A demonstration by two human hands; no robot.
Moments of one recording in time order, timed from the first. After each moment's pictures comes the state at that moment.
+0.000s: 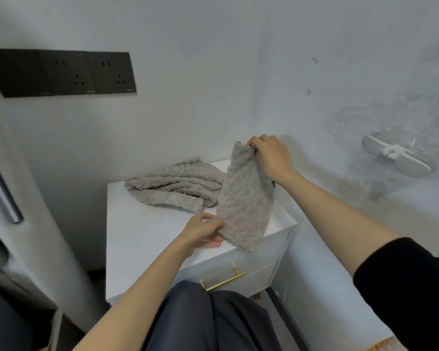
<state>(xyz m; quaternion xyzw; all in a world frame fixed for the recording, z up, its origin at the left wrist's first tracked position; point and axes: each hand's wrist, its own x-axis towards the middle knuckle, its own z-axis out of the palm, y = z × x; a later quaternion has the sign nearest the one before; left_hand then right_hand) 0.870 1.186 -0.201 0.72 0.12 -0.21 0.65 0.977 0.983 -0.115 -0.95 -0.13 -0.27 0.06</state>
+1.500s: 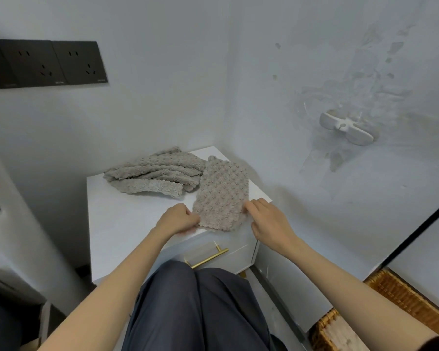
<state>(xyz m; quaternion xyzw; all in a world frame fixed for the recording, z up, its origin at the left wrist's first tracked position) 0.860 1.192 -0.206 0.93 -0.02 -0.16 0.33 0.810 0.954 -0.223 -0.97 -0.18 -0.17 0.05</state>
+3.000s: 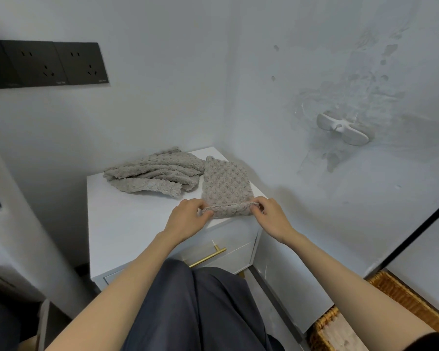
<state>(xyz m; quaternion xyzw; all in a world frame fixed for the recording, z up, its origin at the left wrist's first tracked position) 0.857 1.174 -0.227 0.94 -0.17 0.04 0.30 0.831 0.938 -0.232 -0.92 -0.03 -0.10 0.39</state>
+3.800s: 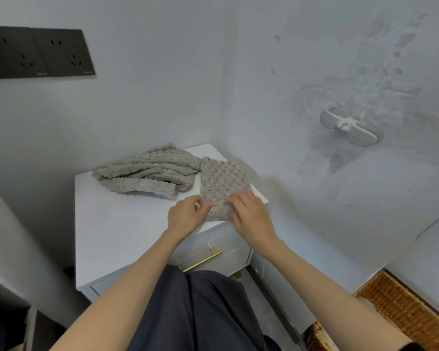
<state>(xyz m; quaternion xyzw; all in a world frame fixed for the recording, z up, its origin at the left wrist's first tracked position) 0.885 1.154 -0.242 0.94 -0.07 0.02 0.33 0.830 0.978 -0.231 -0.93 -0.18 -0.29 0.15</state>
